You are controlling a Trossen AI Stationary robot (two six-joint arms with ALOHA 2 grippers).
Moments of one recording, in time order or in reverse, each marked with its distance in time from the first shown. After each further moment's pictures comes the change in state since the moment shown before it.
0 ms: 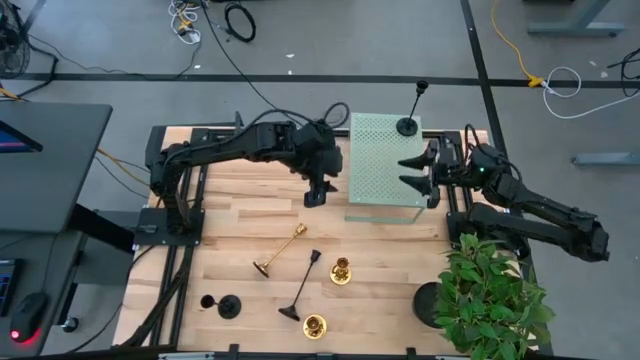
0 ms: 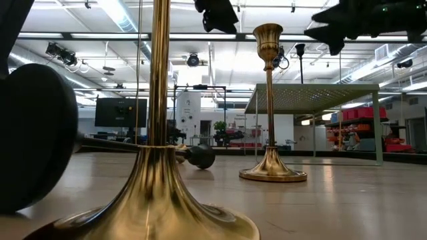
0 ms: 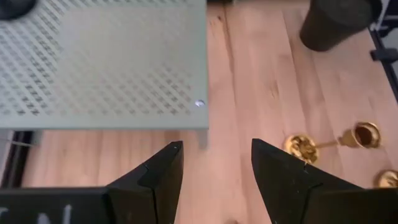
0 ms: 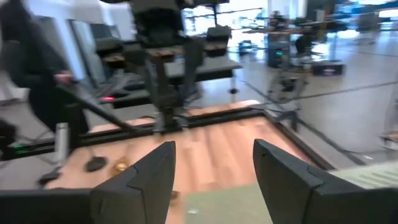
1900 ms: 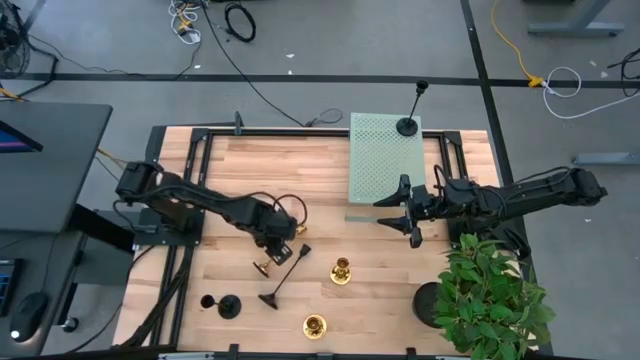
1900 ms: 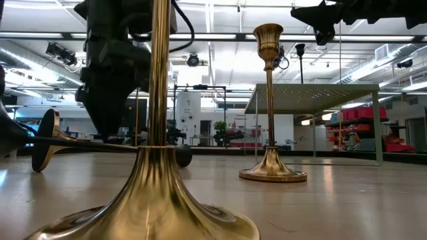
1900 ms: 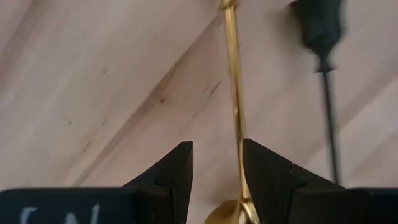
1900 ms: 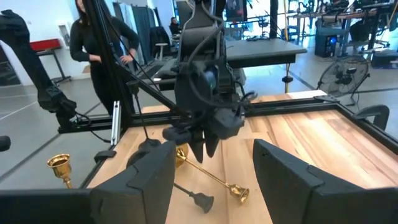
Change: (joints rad) left arm -0.319 -0.204 -0.958 0.258 -0.075 -1.068; right arm 0.616 0.284 0.000 0.247 0.447 0.015
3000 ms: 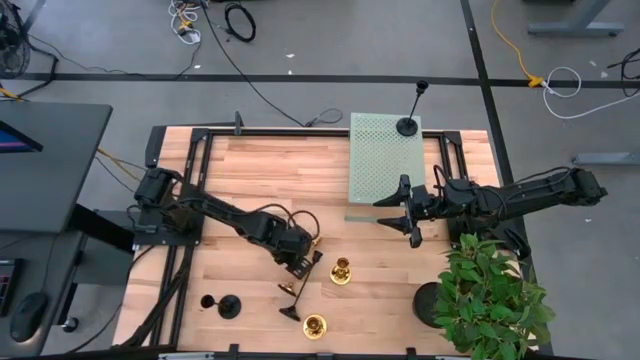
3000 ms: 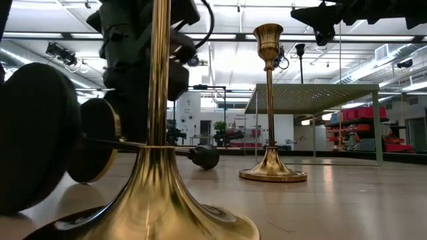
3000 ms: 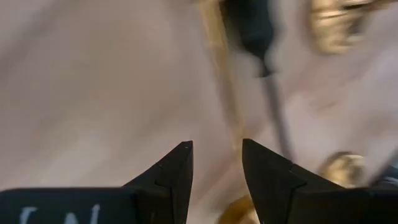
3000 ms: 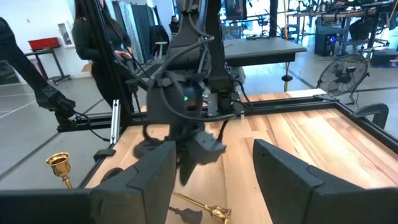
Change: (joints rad) left arm -0.084 0.158 0.063 0.346 0.090 -0.187; right arm 0.000 0.000 0.000 -0.006 0.001 -0.001
